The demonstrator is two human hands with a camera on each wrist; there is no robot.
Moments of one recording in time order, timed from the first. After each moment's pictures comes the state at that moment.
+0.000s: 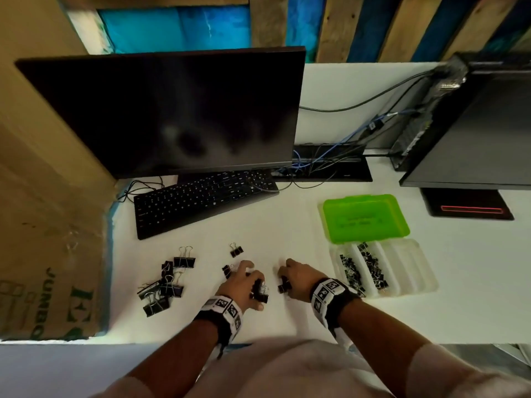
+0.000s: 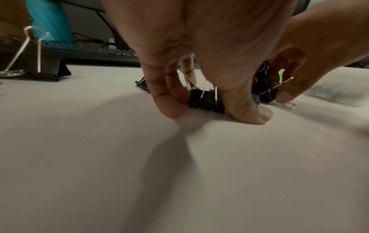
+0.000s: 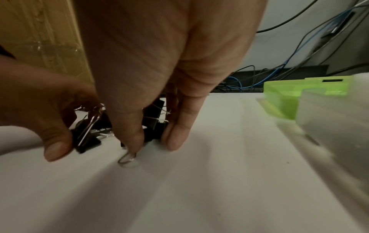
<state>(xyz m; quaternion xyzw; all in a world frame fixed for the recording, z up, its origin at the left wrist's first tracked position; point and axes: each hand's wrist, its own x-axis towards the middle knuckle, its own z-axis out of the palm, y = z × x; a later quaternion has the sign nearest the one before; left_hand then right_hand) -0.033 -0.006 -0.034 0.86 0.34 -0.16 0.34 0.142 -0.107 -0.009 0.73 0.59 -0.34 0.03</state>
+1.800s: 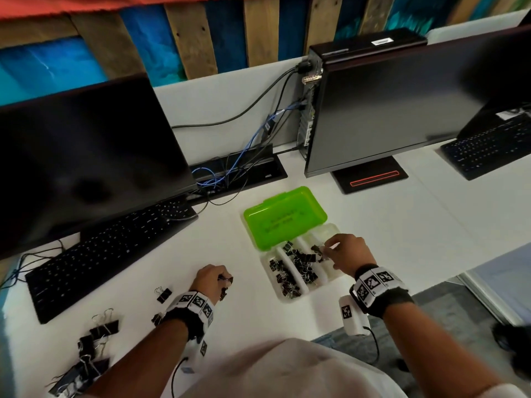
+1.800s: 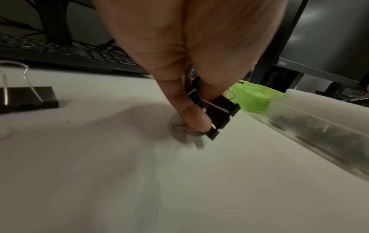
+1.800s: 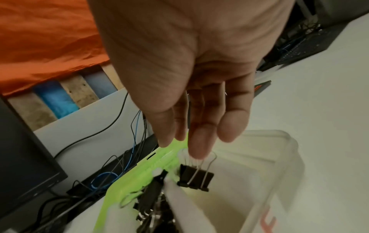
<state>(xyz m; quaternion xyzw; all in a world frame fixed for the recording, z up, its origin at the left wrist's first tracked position) 0.101 -0.018 -0.018 0.73 0.44 -0.05 0.51 0.314 -0.270 0.031 0.91 0.13 -0.27 -0.27</state>
